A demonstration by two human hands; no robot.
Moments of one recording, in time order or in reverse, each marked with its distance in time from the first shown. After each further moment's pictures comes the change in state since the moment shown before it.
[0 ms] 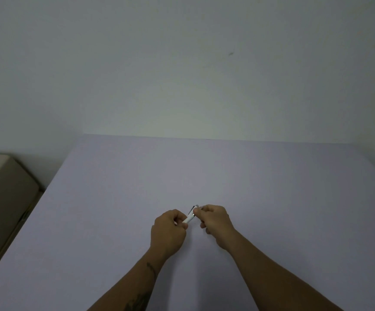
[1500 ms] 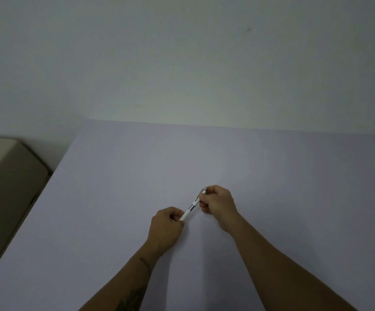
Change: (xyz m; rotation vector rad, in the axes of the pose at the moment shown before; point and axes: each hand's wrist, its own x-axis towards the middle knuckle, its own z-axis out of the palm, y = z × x) left_hand 0.010 -0.020 -0.012 -0.109 -0.076 -0.142; right_hand 0.026 -0.019 0.011 0.190 -0.011 -0.028
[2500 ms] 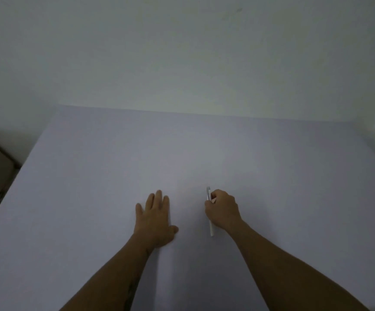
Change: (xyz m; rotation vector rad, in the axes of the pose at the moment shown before) left_hand 0.034 -0.042 0.013 0.972 -0.222 0.257; right_hand 0.003 0.044 -0.030 -0.850 0.206 -0.064
